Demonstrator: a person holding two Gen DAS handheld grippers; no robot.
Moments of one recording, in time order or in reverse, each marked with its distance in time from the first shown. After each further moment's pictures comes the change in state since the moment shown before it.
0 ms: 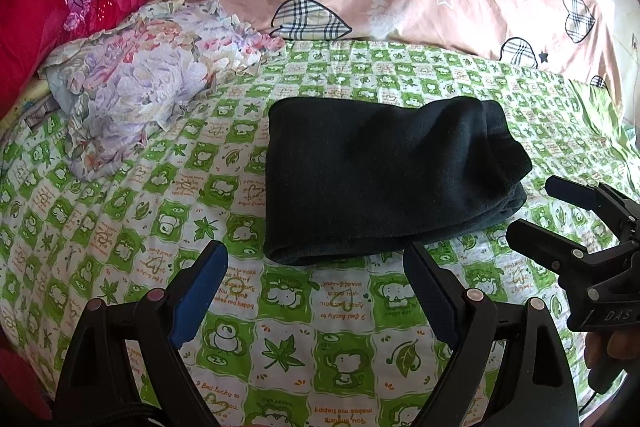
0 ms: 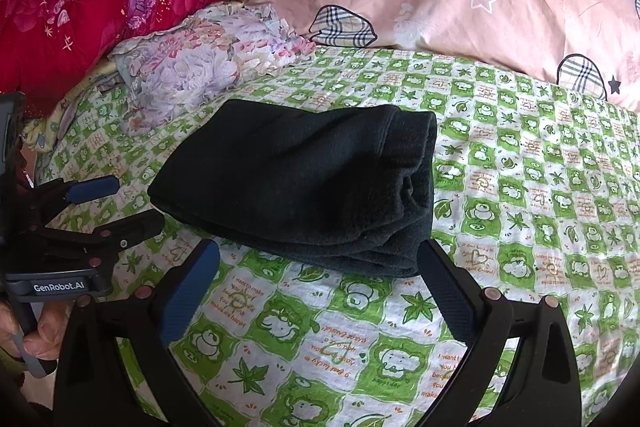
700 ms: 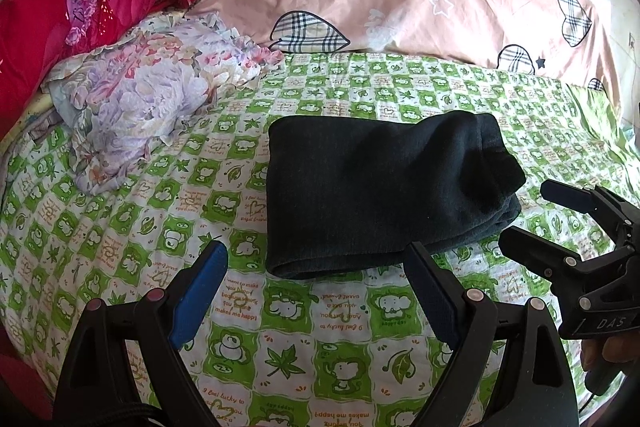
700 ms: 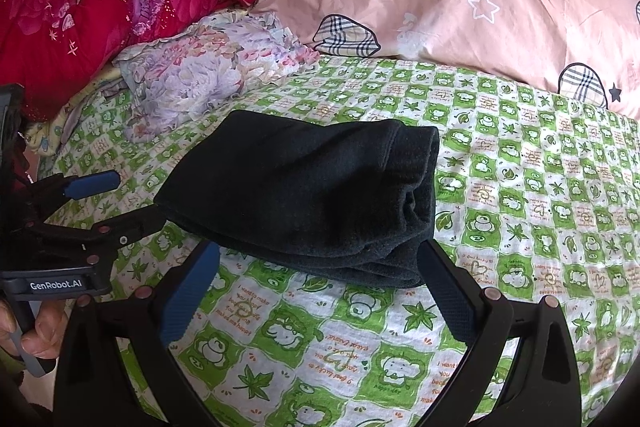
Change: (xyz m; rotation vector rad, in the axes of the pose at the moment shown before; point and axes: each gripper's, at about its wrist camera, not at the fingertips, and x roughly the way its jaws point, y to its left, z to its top) left arm -0.008 -0.001 0.007 0.014 -0.028 0.000; right arm -0.004 0.001 0.006 -0.009 -0.021 0.011
